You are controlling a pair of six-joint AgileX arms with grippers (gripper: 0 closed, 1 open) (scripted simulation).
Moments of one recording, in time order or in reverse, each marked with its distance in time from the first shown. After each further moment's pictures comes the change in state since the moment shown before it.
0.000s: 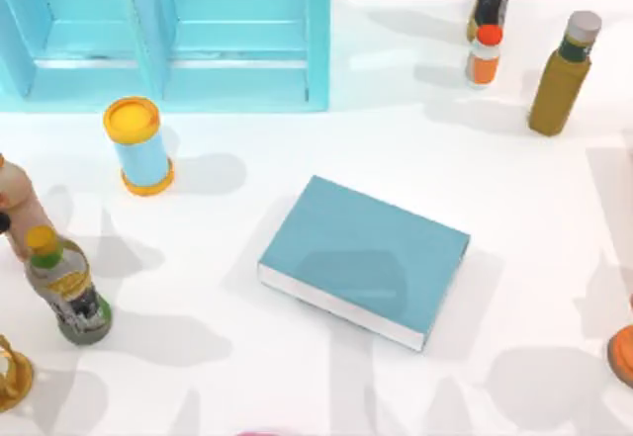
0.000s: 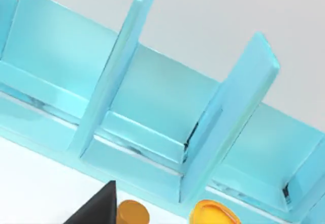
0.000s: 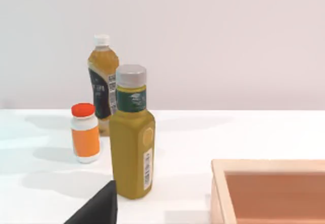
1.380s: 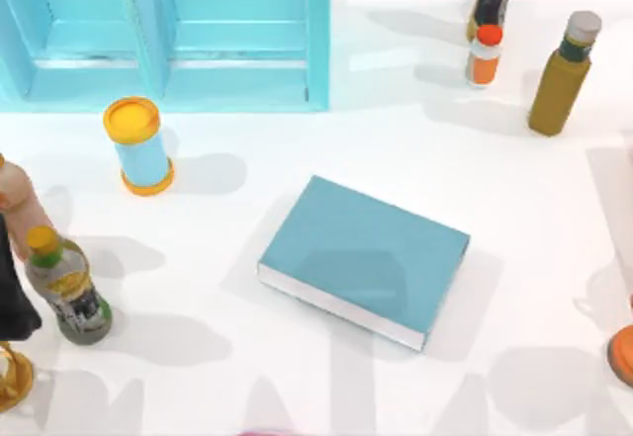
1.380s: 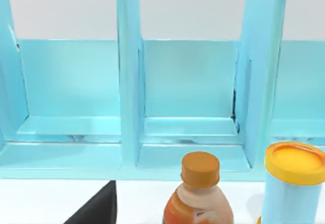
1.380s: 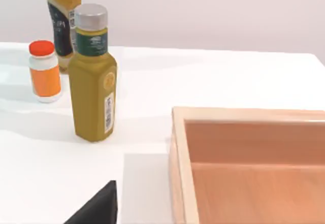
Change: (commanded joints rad) left arm 0.196 -0.274 -0.309 0.110 0.263 0.452; right arm -0.072 0.208 0.191 -0.181 0.002 -0.066
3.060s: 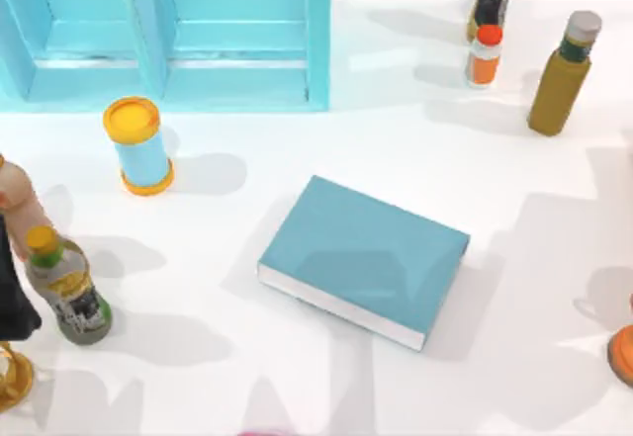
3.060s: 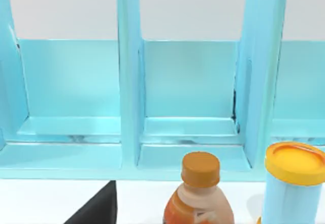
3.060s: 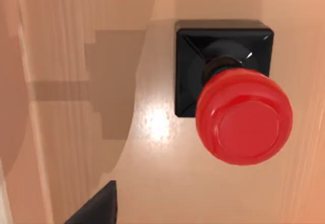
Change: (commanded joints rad) left arm 0.000 0.000 0.000 0.000 0.000 0.000; right arm -0.353 1.711 1.533 -1.196 -0.004 -0.344
